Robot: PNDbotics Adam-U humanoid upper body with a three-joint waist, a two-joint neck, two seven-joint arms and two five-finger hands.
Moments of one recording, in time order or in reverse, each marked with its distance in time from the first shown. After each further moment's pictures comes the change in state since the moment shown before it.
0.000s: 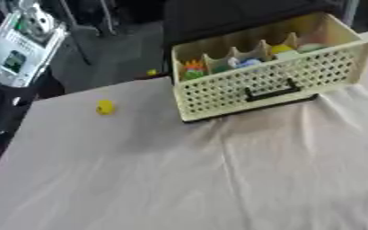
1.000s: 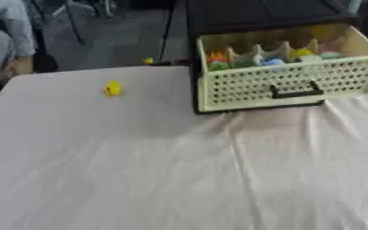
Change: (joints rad) left arm 0.303 -0.116 0.204 -0.513 0.340 -0.100 0.085; right arm 0.243 -0.433 -0.030 0.000 0.422 -0.140 0.345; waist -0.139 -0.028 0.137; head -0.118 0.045
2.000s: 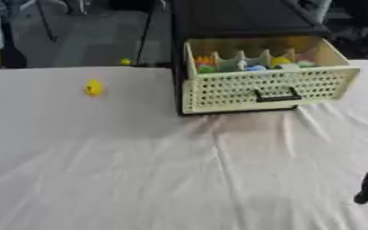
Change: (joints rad) left arm 0.192 -0.168 -0.059 0.000 0.048 0.099 -0.137; right arm 0.028 -0.302 0.195 -0.001 -0.084 0.011 0.545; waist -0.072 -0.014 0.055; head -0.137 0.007
